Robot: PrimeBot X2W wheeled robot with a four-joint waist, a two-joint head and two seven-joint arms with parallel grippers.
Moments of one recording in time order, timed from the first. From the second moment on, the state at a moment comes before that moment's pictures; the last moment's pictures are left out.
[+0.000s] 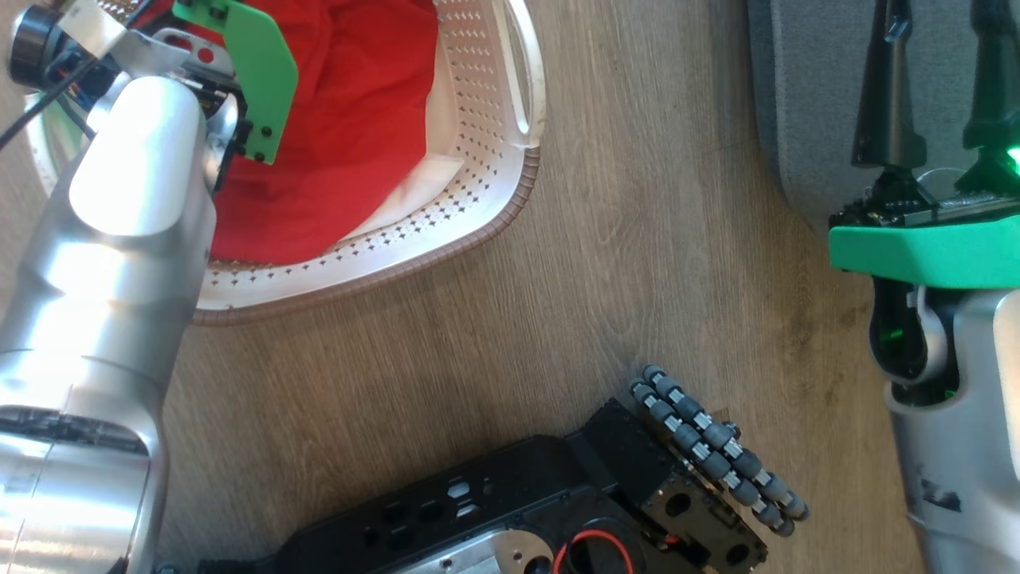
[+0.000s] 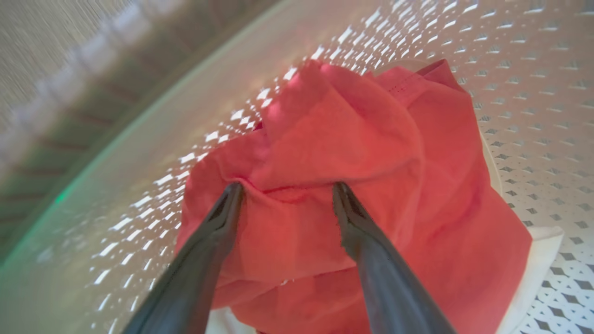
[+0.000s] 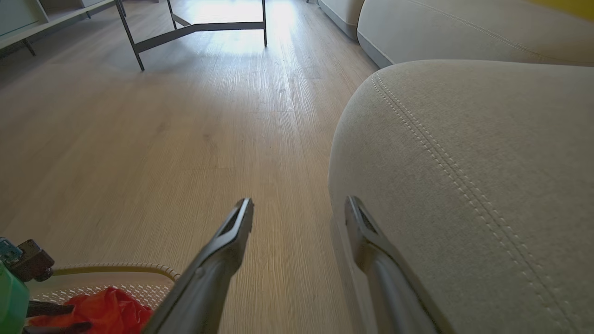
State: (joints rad) left arm -1.11 0.15 -0.41 0.98 -0.03 -0.05 0.28; right arm -0.45 -0.14 0.10 -0.18 0.35 0.12 -0.25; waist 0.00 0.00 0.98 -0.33
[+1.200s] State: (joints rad) left arm -0.75 0.06 -0.42 0.76 -0.26 -0.10 0.00; right arm -0.26 -0.24 0.03 -0.13 0.34 0.12 -0.25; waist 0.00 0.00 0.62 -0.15
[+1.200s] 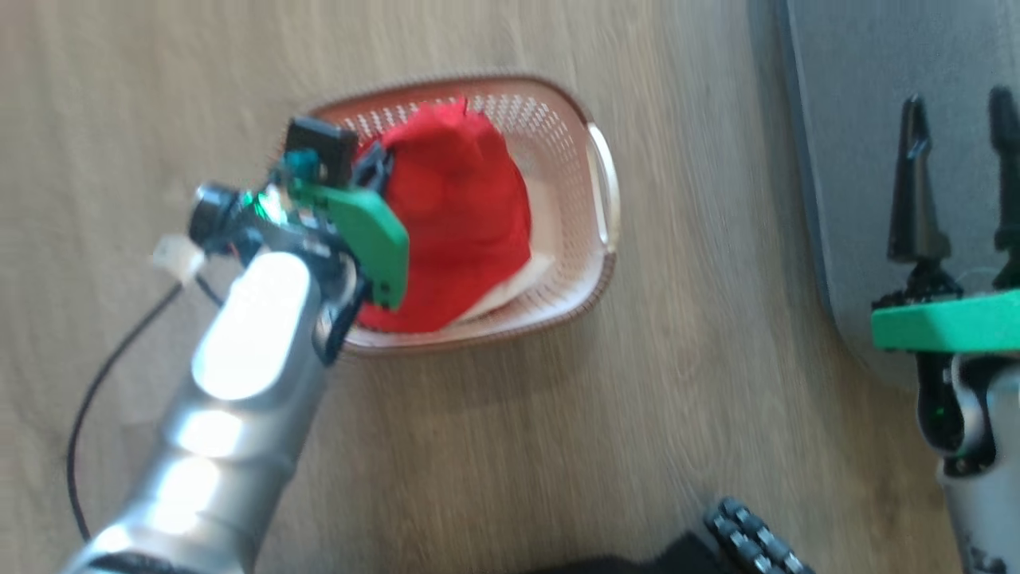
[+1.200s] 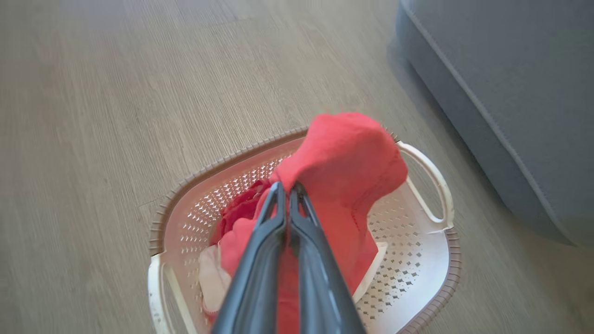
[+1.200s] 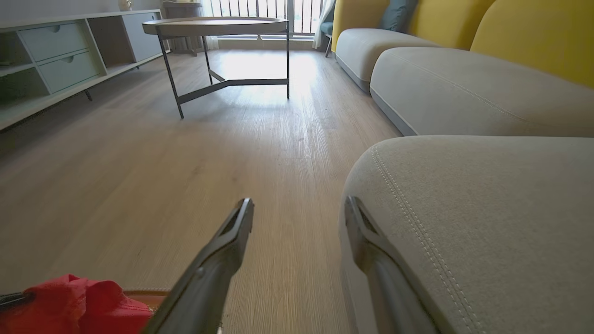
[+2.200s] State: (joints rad) left arm -0.26 0.17 -0.34 0.20 -0.37 0.02 0.03; right arm -0.08 -0.35 0.30 -0.05 0.34 0.12 -0.25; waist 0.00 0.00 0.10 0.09
